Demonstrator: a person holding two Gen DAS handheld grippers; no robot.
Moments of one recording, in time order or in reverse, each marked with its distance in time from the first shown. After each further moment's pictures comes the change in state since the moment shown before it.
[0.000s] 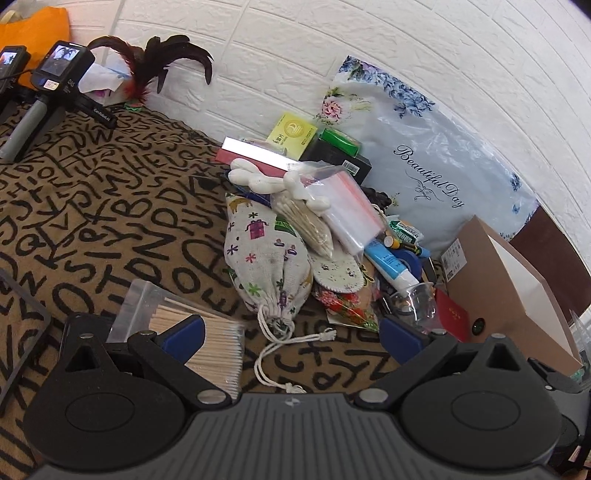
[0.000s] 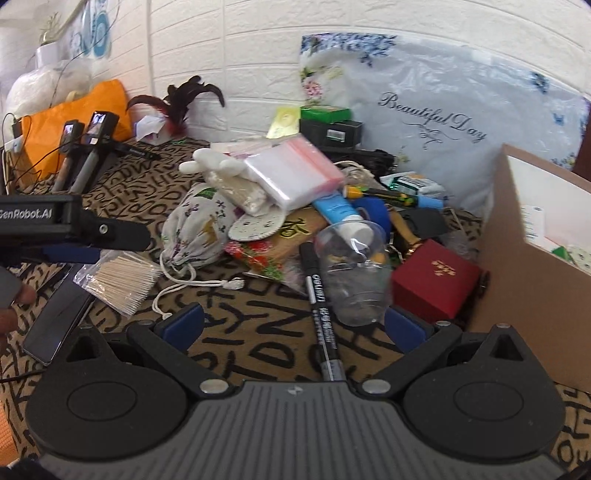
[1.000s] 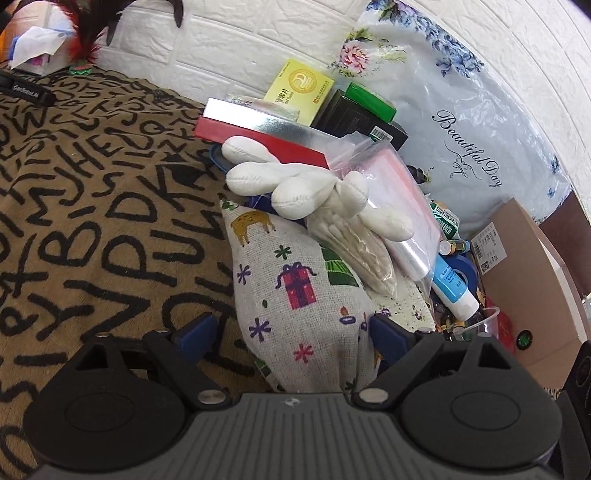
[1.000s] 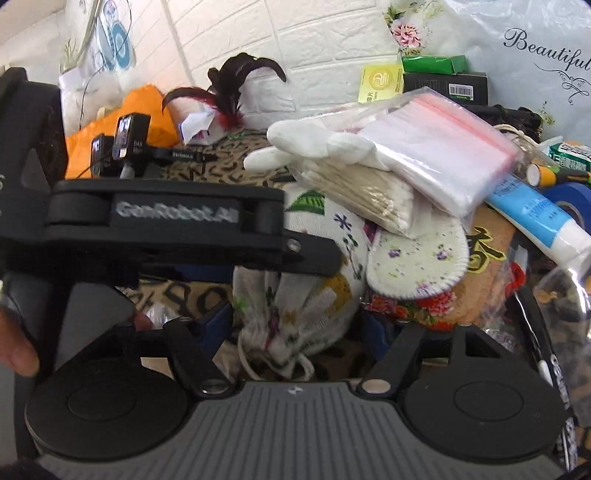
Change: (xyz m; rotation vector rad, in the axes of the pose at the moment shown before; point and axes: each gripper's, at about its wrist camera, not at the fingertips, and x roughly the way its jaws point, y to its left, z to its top) left arm 0.114 0.038 0.060 0.052 0.192 -0.076; right arm 0.137 0.062 0.038 0.134 0.042 0.260
